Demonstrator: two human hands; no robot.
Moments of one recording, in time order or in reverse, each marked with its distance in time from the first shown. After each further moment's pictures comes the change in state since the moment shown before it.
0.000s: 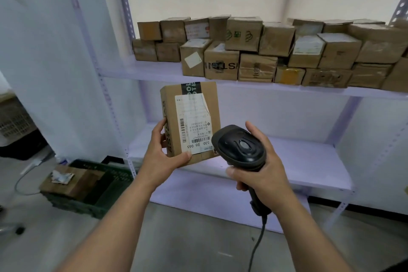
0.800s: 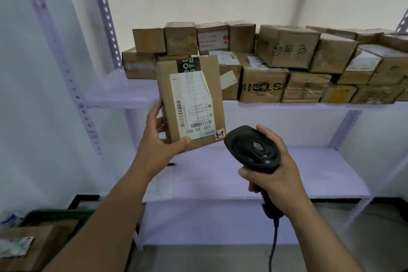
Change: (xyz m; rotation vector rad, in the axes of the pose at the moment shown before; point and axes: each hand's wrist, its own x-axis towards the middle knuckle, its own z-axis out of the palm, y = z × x) left_hand 0.229 -0.058 -0.124 -0.124 -0.150 0.136; right_hand 0.165 0.018 0.151 -0.086 0.272 0.026
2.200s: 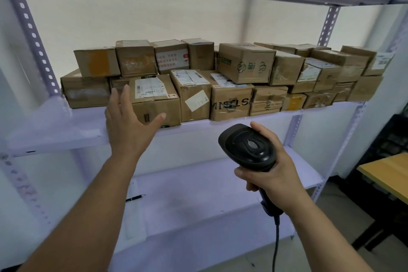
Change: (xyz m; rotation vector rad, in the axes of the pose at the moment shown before) left_hand 0.131 0.003 0.016 0.435 0.182 0.222; right_hand 0.032 -0.019 0.000 -0.150 0.209 -0.070
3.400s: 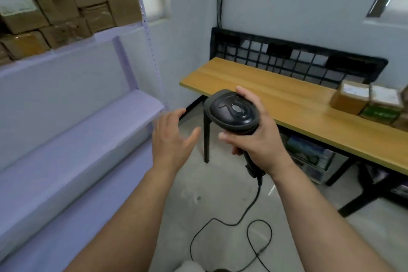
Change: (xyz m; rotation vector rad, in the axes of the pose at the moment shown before) left_hand -0.453 0.375 0.213 -0.402 -0.702 0.443; right_hand -0.328 0.011 -0.396 -0.094 0.560 0.131
